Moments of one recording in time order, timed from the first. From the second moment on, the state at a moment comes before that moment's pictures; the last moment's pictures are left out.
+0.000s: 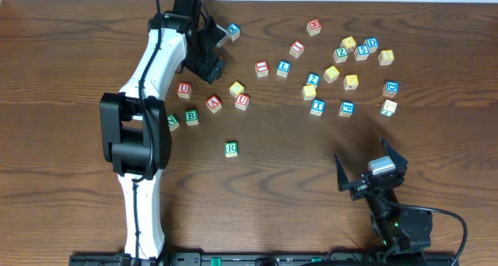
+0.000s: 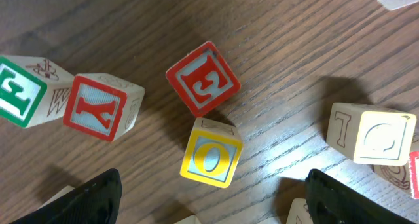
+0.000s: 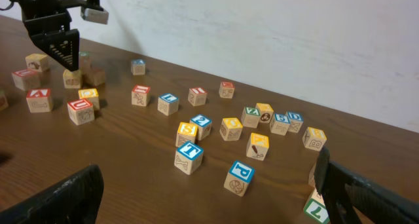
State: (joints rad) left arm -0.16 2.30 1.98 -0.98 0.15 0.48; right arm 0.10 0.02 0.01 -0.06 -0.18 -0.16
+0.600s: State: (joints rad) left arm -0.16 2.40 1.98 -0.93 0.18 0.60; right arm 0.10 0.02 0.01 -0.06 -0.18 -0.16
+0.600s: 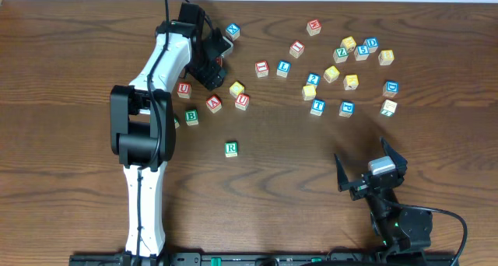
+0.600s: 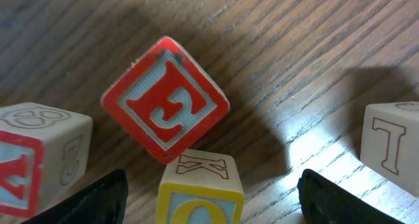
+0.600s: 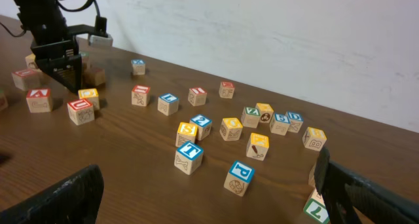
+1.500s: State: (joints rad) left arm -0.16 2.40 1.98 -0.94 0.18 0.61; right arm 0.10 0.02 0.01 -0.06 -0.18 -0.16
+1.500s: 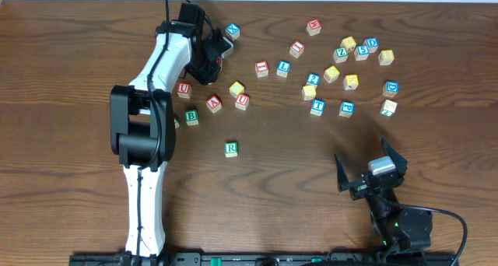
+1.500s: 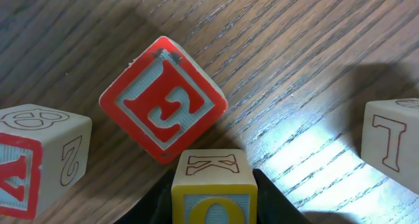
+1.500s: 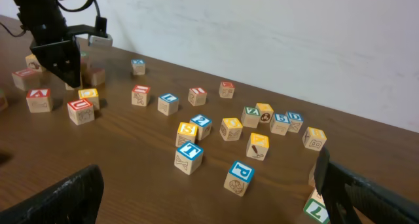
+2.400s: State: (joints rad) left arm -0.21 1.87 1.96 -1.31 0.28 0.05; right arm 0.10 0.02 0.01 -0.06 -0.18 -0.16
